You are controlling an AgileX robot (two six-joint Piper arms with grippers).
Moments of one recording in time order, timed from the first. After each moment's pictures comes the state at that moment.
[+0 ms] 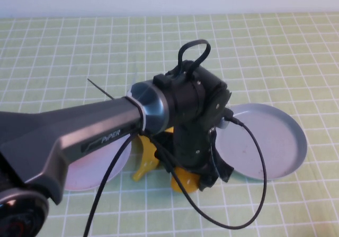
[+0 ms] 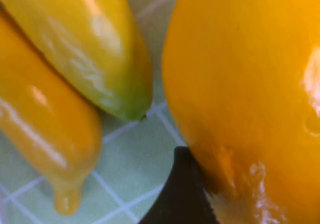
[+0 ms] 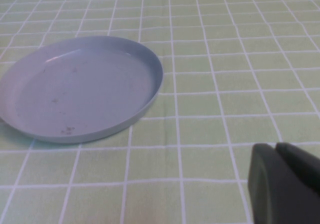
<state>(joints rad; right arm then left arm) 0.05 -0.01 0.03 0.12 0.39 -0.05 -0.86 2.03 -1.58 0.06 1.15 -0.28</state>
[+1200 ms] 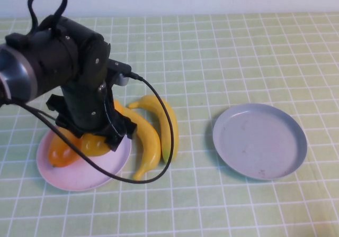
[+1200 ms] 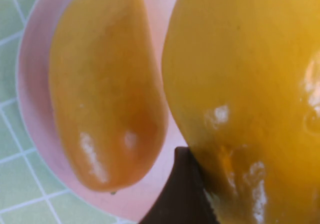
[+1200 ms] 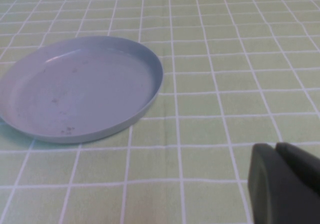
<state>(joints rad) 0.05 -0.01 0.03 0.12 0.39 -0.05 -0.52 1.73 -1.36 0.17 1.12 -0.18</state>
